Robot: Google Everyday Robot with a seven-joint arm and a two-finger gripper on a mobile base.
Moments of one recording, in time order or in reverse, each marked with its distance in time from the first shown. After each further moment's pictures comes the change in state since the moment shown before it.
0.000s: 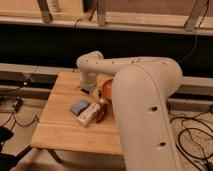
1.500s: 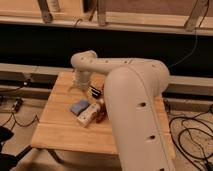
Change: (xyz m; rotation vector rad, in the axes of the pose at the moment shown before) arm 0.022 0.028 0.010 0.000 0.099 -0.102
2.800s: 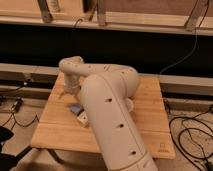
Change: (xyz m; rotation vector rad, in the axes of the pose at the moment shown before) arm 0.008 0.053 0.072 0.097 0.088 -0.156
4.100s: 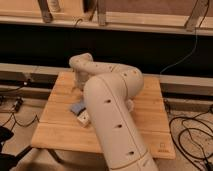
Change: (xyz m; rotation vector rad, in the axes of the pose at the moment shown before) arm -0.060 -0.048 -0.013 0.018 -0.098 0.201
